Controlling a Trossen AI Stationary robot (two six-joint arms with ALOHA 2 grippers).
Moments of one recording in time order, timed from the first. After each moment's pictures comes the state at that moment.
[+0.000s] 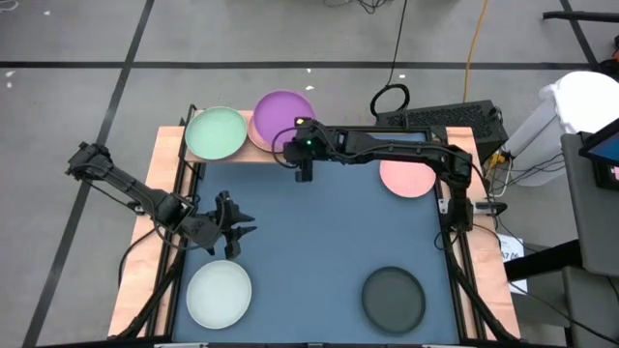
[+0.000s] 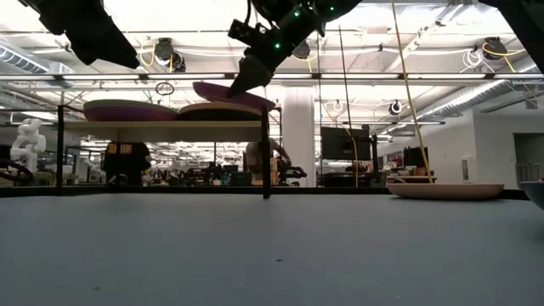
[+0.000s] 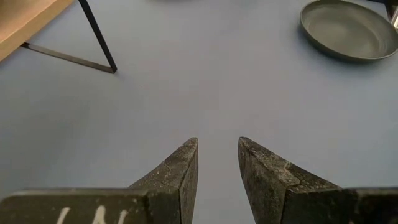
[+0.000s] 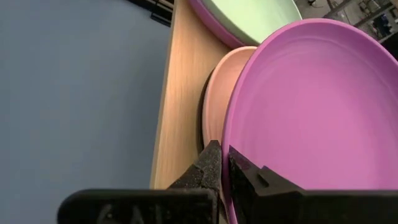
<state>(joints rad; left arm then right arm) -0.51 0.98 0.72 -0.52 -0.55 -0.59 -0.25 1.95 1.68 -0.34 0.15 -0.56</state>
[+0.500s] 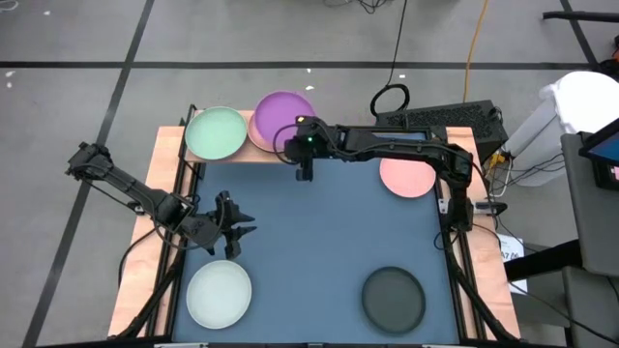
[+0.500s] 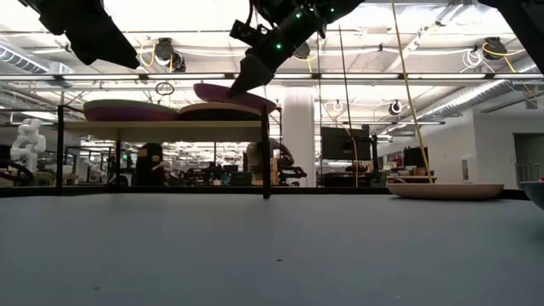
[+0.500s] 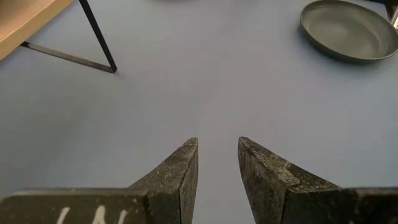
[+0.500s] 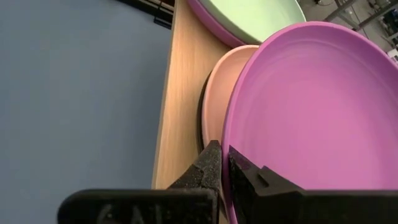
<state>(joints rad) -0.51 0.98 0.72 -0.52 -0.55 -0.59 -0.27 1.95 1.68 -0.34 0.10 -0.54</state>
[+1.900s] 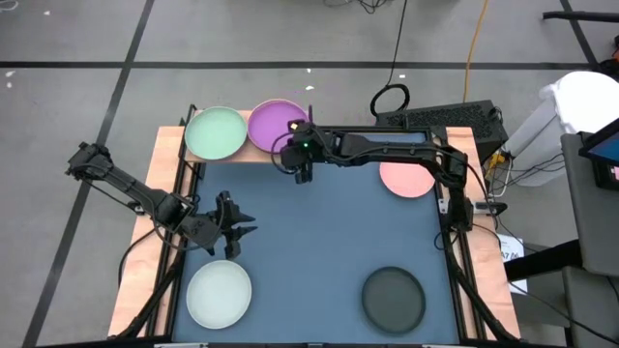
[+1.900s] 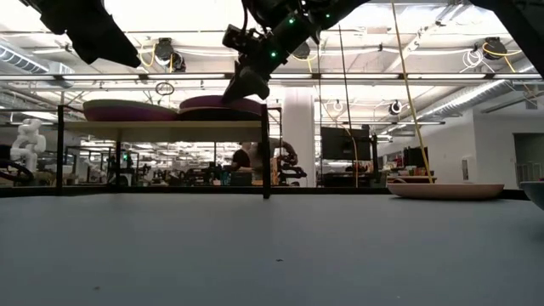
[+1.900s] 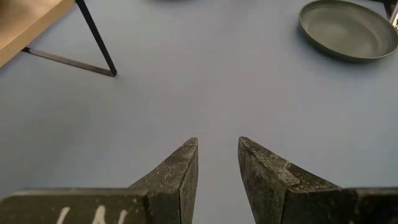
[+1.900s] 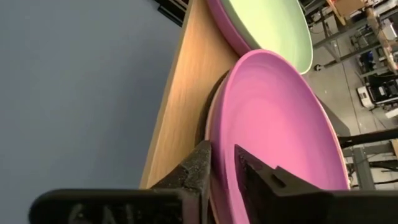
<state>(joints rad) -0.51 0.98 0.72 -0.51 -0.55 -0.57 -0.25 1.99 1.68 -0.28 0.16 -0.74</state>
